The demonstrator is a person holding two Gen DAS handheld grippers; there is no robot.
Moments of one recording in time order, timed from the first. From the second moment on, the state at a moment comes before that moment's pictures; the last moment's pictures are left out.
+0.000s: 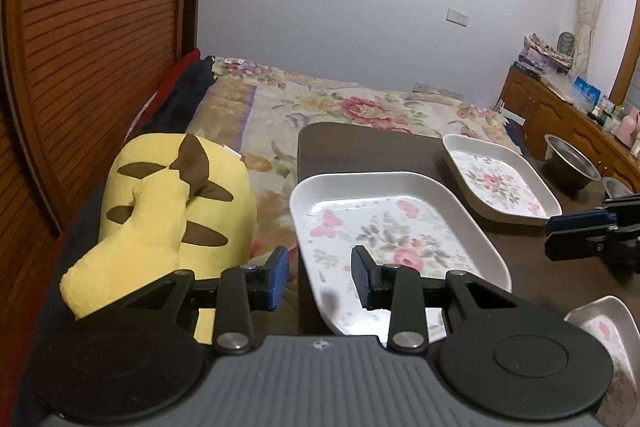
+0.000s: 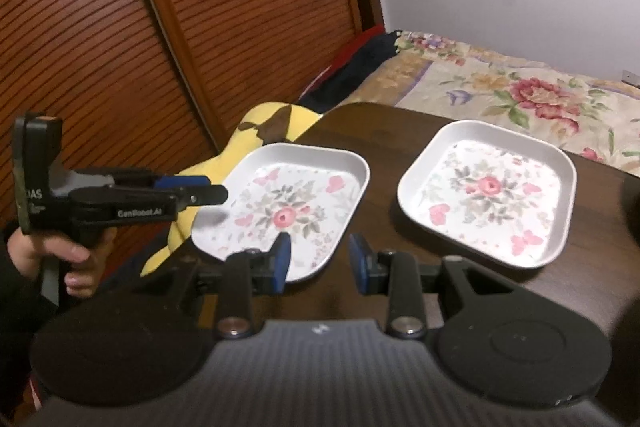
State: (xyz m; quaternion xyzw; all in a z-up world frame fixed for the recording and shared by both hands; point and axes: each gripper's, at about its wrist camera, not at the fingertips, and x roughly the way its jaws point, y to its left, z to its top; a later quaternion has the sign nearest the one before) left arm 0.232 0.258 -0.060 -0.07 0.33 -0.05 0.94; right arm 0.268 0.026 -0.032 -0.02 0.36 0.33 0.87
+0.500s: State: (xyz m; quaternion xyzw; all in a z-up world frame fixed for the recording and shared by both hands) left arm 0.244 0.266 -0.074 -0.07 0.34 -0.07 0.93; right arm 0.298 0.047 -0.058 -0.02 0.40 0.34 0.85
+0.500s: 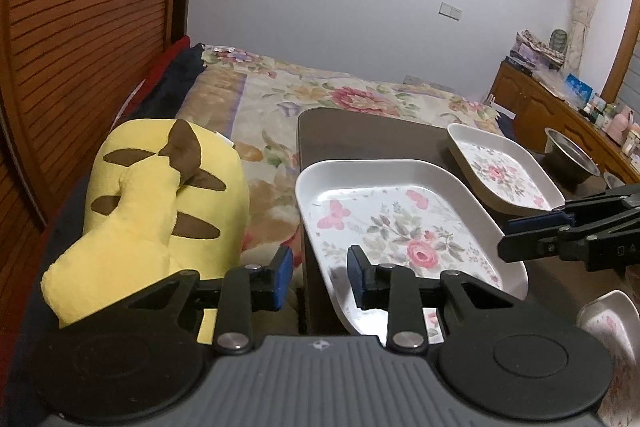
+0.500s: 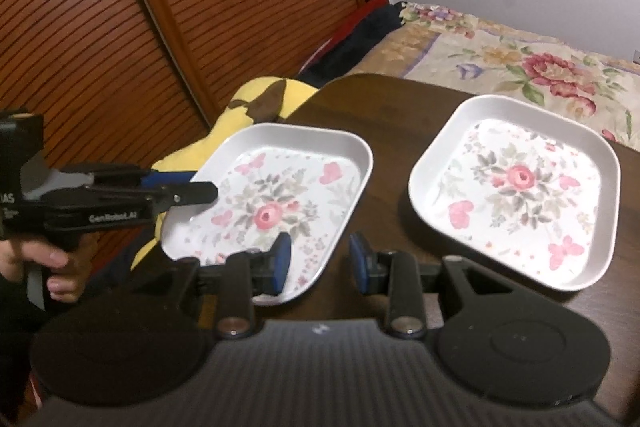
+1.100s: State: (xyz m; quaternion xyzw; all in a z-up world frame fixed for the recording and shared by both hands) left arm 0.241 0.264 -0.076 -0.08 0.34 -0.06 0.94; right arm 0.309 0.054 -0.069 -0.03 0.42 0.34 0.84
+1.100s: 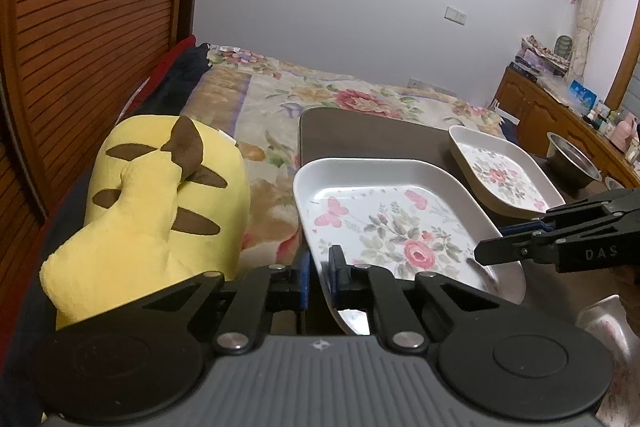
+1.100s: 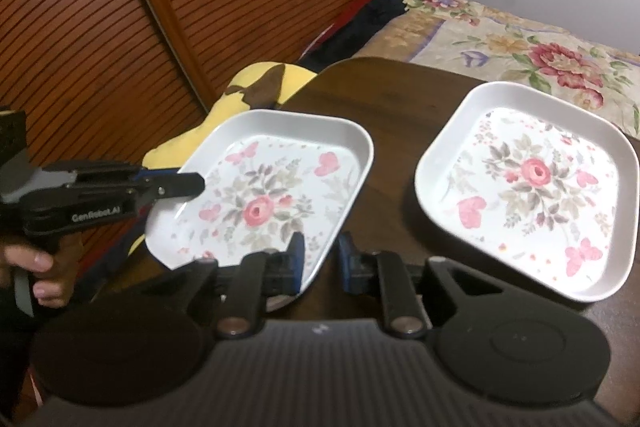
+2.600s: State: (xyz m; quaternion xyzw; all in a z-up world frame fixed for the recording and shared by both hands) left arm 0.181 0.189 0.018 -0.05 0.30 -0.09 0.95; right arm 0.255 -0.016 0.013 0.01 0.37 0.32 0.87
